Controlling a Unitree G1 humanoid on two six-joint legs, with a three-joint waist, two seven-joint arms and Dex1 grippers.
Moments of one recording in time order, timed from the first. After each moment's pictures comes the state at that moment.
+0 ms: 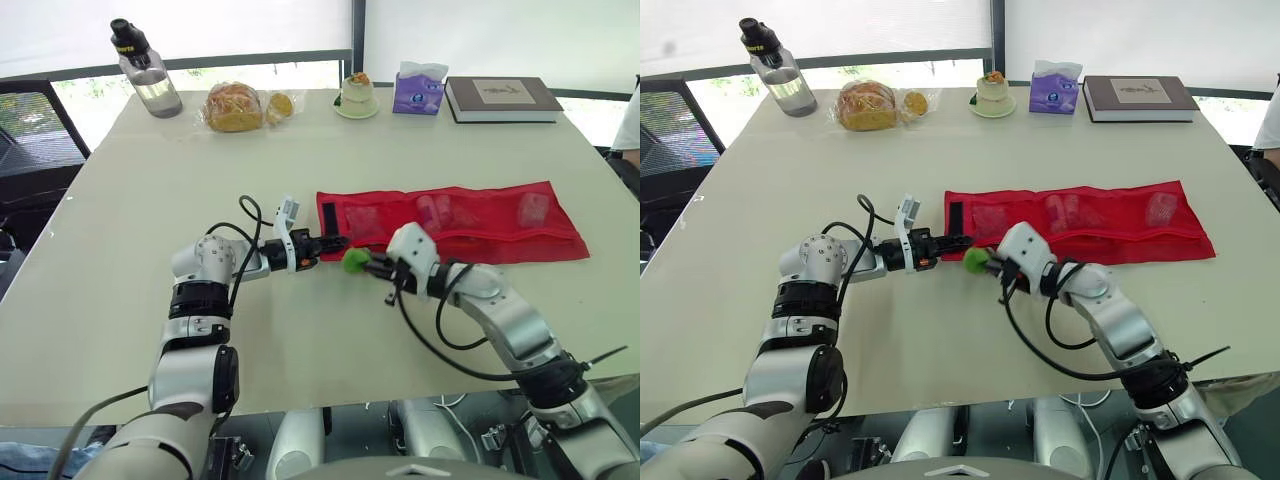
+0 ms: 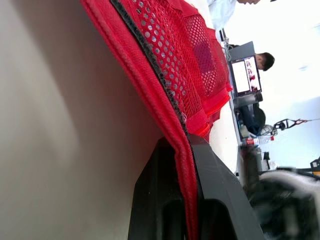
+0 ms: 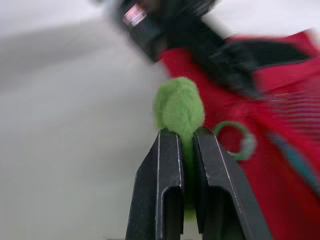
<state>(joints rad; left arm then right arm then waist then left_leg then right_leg) -0.73 0.35 0.22 0.49 -0.71 1.27 -0.69 -0.36 -0.37 0.24 -0.24 0.22 0.46 0.63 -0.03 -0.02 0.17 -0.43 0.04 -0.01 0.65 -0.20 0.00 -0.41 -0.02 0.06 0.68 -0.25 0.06</state>
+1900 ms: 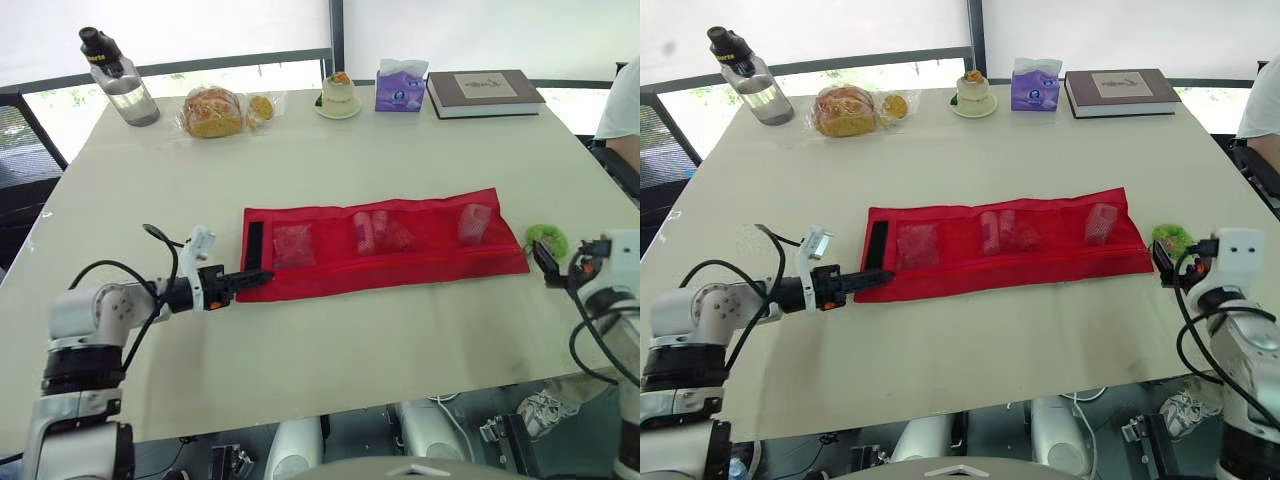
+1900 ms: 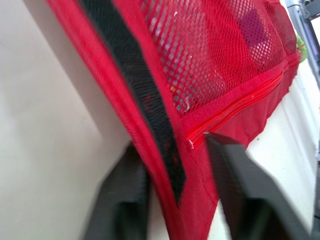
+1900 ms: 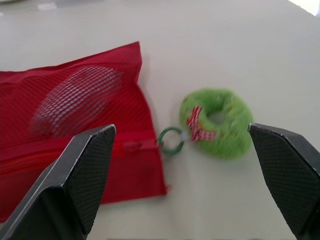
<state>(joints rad) -0.32 0.80 0.24 0.14 -0.70 1.09 -0.89 0.06 -0.36 -0.54 -0.53 0.59 0.82 0.21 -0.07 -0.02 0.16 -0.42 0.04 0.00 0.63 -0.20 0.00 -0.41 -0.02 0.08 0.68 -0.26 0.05</state>
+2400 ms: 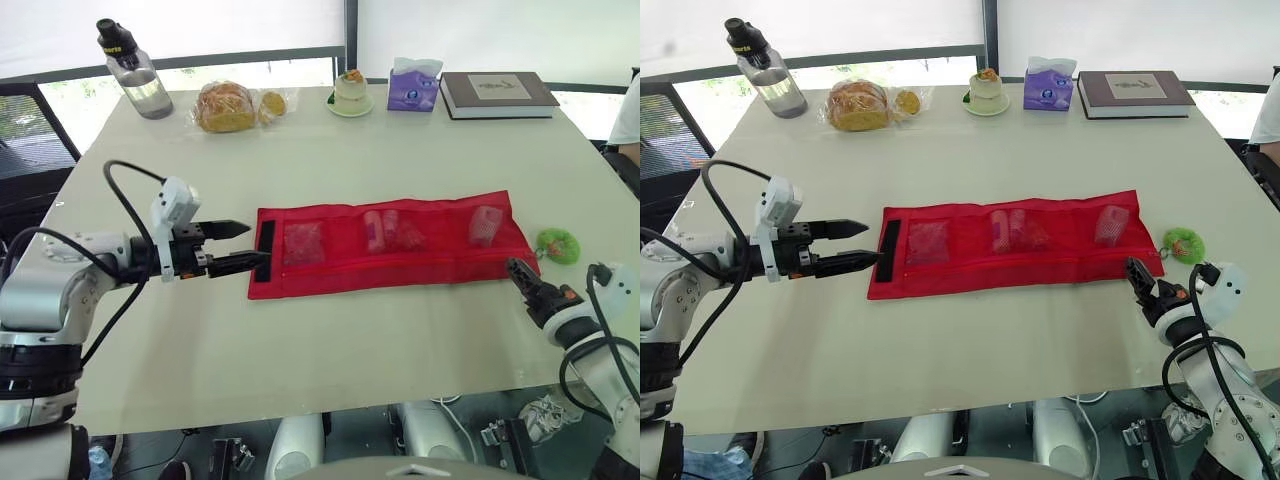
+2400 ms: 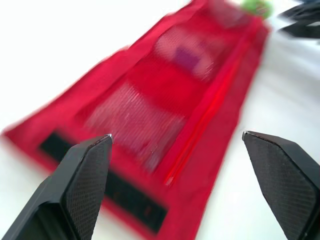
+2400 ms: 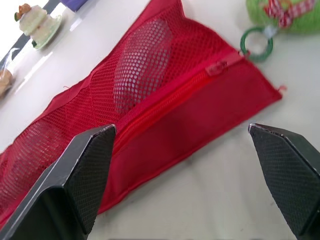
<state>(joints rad) -0.36 0.95 0.19 -0.17 -0.66 0.78 -1.15 0.05 -0.12 -0.64 -0.57 1.11 1.01 -0.22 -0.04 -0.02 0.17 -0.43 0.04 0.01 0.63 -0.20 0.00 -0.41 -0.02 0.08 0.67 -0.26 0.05</state>
